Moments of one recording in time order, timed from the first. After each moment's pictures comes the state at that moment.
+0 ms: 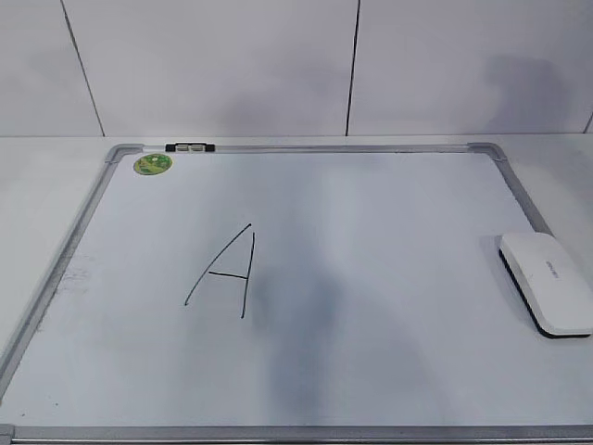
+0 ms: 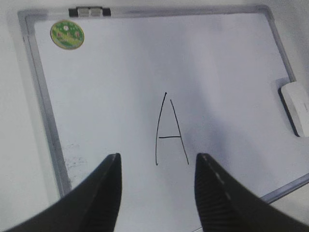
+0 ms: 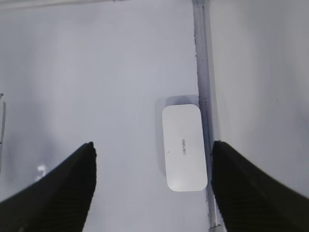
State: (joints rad) left arm 0.06 1.32 -1.44 -0.61 1.24 0.29; right arm 0.08 1.36 -1.52 0.00 1.25 0.13
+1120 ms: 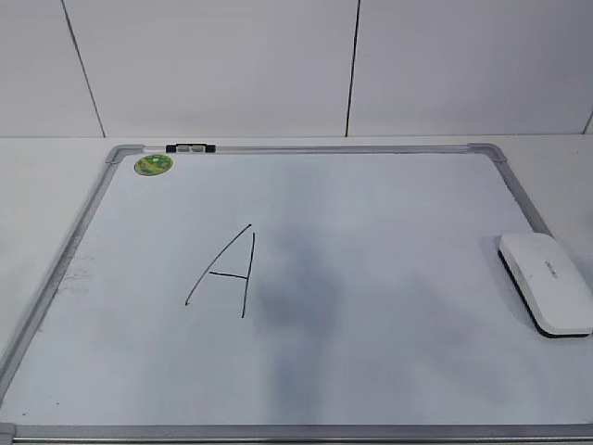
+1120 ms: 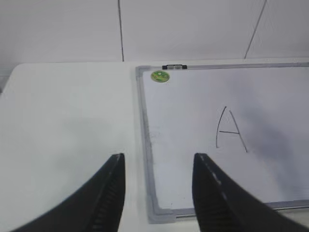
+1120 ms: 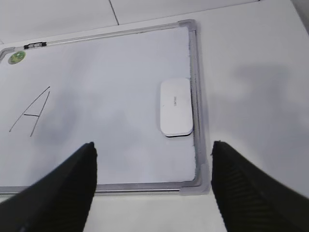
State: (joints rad) left arm 0.06 0.26 -0.99 -0.22 1.27 0.05; right arm 0.23 0.35 -0.97 -0.09 1.27 0.25
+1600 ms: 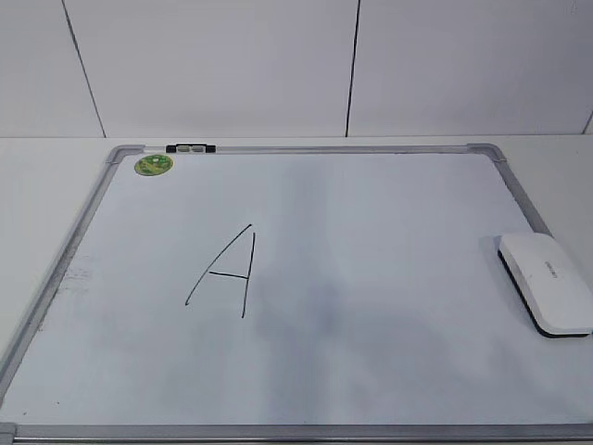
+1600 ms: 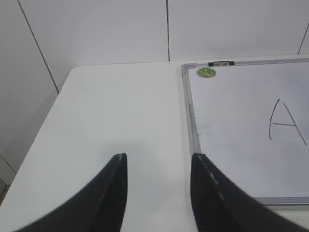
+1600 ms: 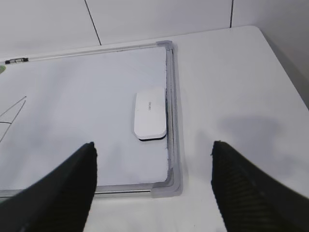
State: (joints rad) left arm 0.04 0.01 -0.85 -0.04 1.29 0.04; right arm 0.23 0.00 -0.77 -0.19 1.27 0.21
